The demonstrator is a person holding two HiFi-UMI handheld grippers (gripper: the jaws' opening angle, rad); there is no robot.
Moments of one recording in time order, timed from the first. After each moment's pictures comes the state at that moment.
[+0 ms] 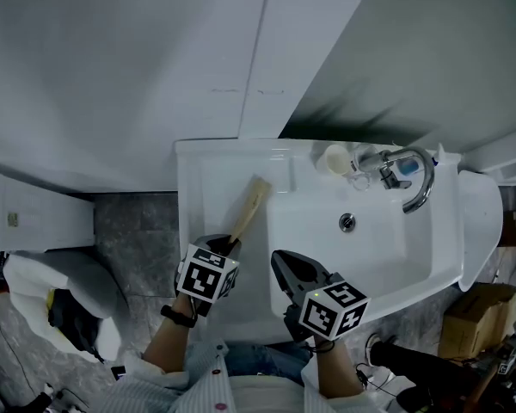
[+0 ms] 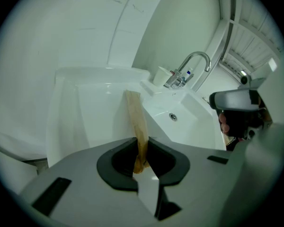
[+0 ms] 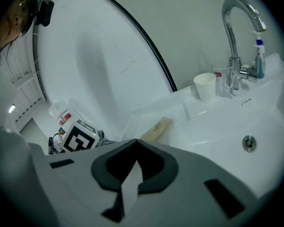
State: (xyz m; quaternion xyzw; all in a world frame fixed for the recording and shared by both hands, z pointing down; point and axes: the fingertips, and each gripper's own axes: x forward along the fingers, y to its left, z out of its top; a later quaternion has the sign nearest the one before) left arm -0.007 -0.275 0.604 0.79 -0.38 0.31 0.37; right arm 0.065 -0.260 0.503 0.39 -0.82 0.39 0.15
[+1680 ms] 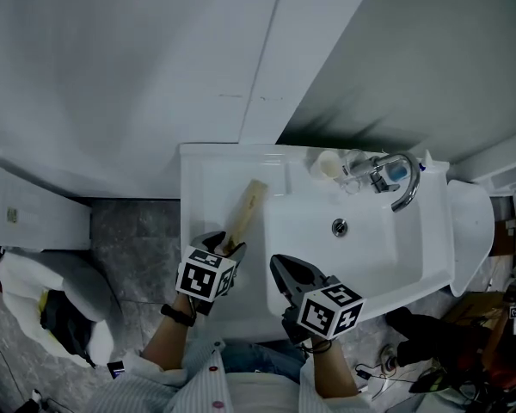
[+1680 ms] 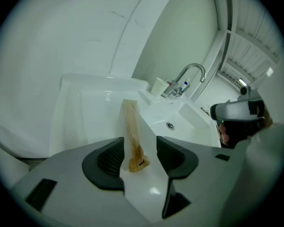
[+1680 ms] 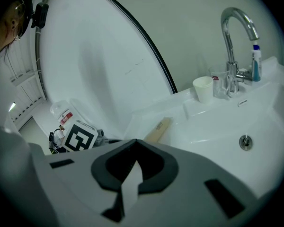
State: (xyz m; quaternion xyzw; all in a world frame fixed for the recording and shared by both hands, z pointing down) left arm -0.004 -0.272 0.587 0.80 -0.40 0.25 0.36; right arm 0.069 -0.243 0.494 0.39 -0.82 0.38 0.15
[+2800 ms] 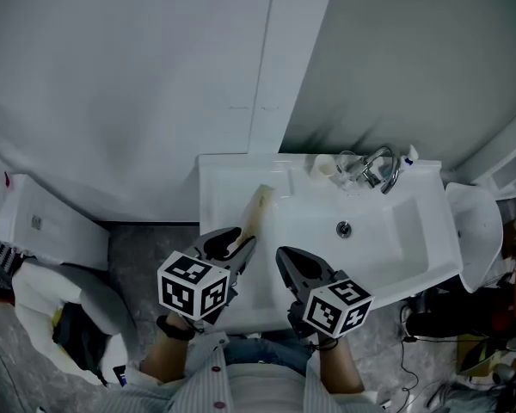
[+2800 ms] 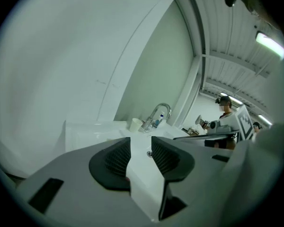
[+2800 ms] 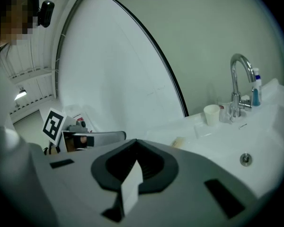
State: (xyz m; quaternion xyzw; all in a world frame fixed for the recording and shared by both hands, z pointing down) left arm -0.014 -0.230 0.423 0.87 -0.40 0.09 0.27; right arm 0.051 -0.204 0.417 0.40 -0.87 0.28 0.08
